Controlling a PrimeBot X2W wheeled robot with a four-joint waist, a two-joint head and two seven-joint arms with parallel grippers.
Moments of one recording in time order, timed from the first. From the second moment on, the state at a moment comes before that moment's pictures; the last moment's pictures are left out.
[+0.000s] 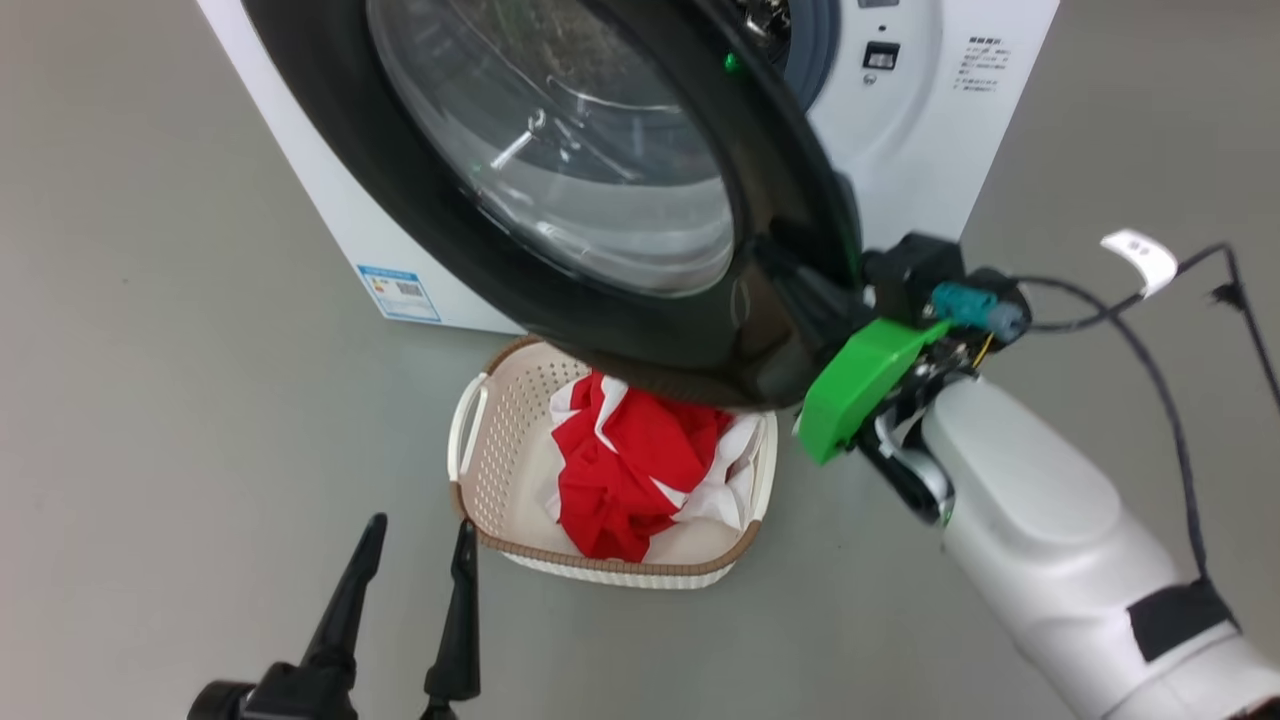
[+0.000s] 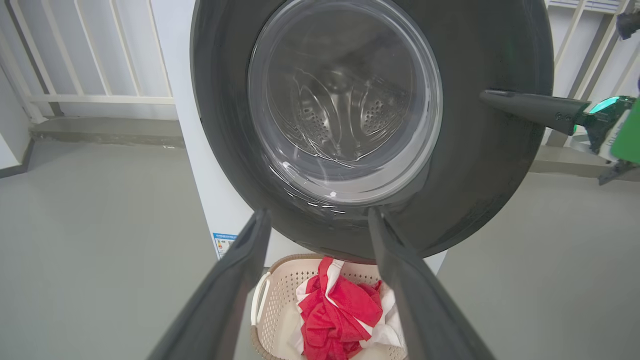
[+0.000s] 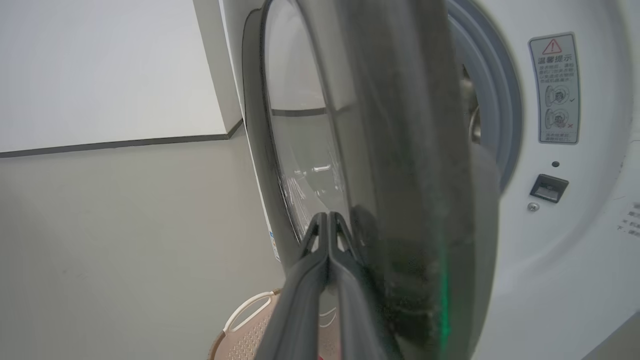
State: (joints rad) left arm 0.00 0.15 -0.28 -0.01 -0.27 0.18 -0.25; right arm -0.76 -0.06 0.53 0.74 0.48 0.13 -0.20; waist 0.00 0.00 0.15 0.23
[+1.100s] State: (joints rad) left arm -0.15 0.06 -0.27 -0.01 -0.22 0.08 -0.25; right arm -1.18 -0.15 0.31 1.02 0.45 0.13 -0.26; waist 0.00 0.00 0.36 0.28
